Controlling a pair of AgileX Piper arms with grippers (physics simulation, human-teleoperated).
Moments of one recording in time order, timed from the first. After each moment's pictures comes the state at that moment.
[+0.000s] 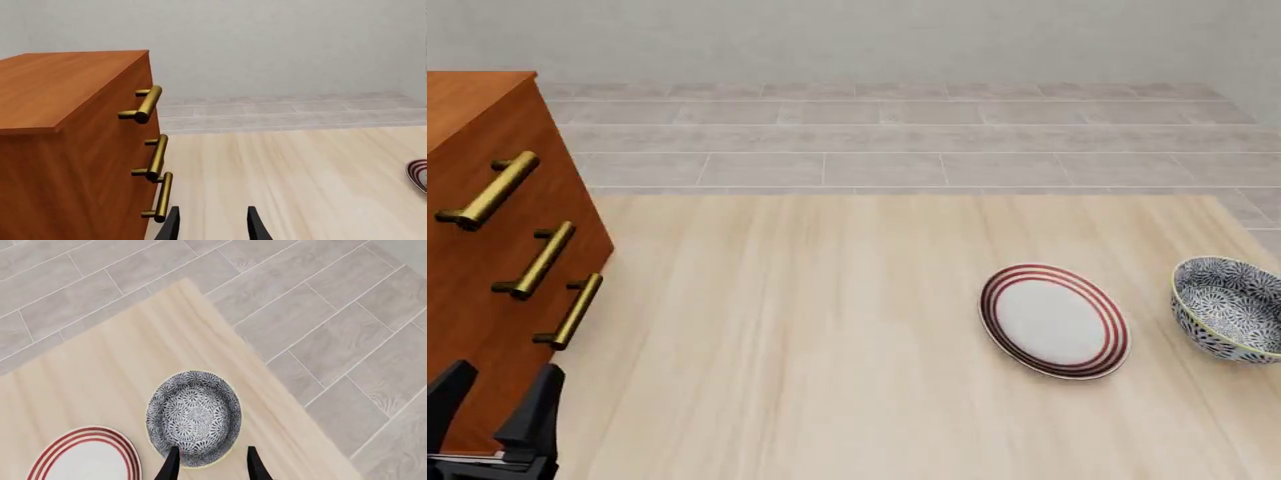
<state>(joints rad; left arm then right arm) -0.04 0.08 0.00 -0.05 0.02 -0.62 1.26 -1.00 0.46 0.01</state>
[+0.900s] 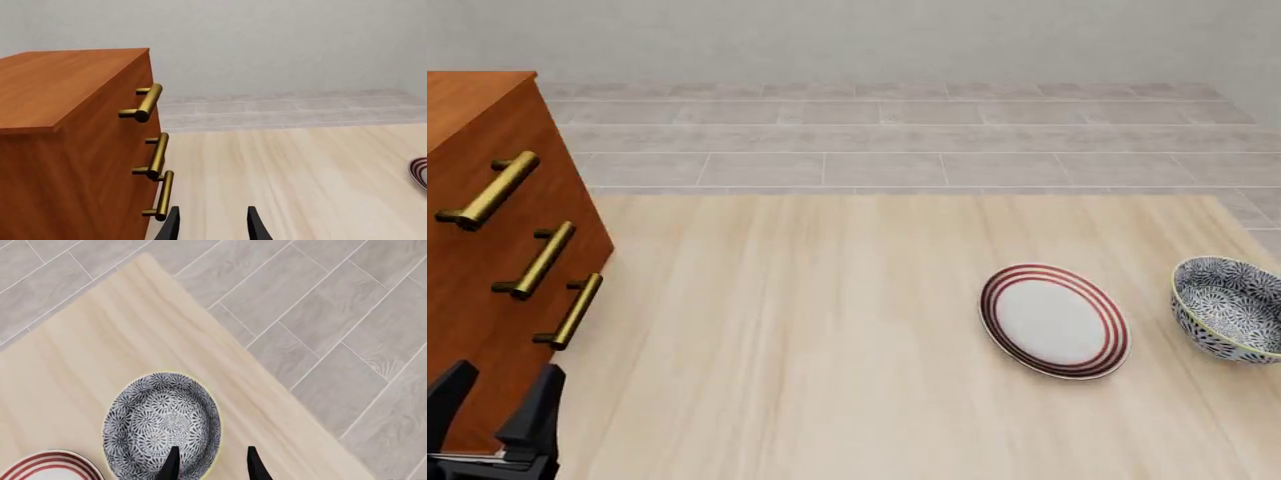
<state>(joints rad) -0.04 0.09 0.00 -0.05 0.03 -0.71 1.49 -1.01 0.34 0.03</state>
